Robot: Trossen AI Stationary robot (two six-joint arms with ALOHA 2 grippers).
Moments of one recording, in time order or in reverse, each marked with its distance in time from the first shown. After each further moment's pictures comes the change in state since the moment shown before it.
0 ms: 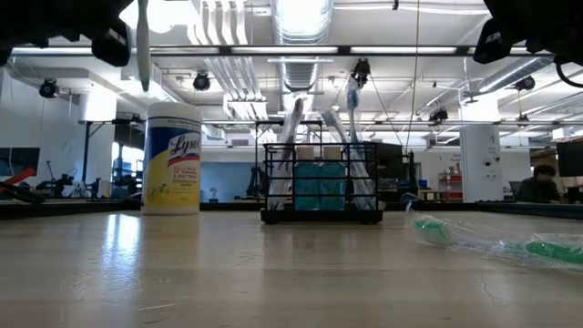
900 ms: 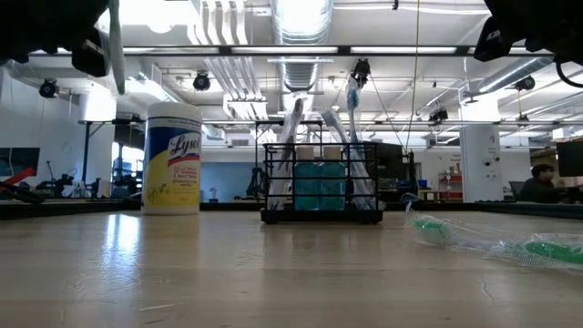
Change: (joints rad) left arm 0.014 -0.358 -0.074 -0.312 0.023 -0.013; right arm 0.000 0.000 0.000 0.007 0.001 -0.031
